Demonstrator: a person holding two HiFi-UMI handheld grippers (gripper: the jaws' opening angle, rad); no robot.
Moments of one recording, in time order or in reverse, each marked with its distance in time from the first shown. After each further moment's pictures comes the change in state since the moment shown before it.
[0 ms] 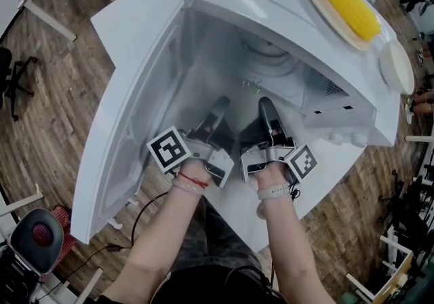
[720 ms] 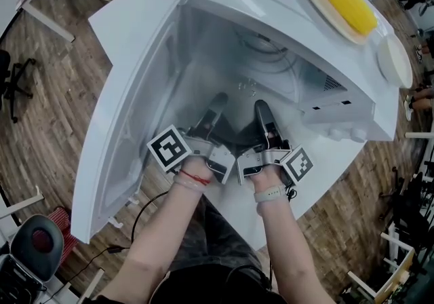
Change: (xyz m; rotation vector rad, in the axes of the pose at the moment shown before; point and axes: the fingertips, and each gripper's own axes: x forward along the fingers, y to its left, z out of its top) left arm 0.000 0.000 0.003 0.001 -0.038 -0.008; right arm -0.010 -0.002 -0.011 0.026 -0.007 0.008
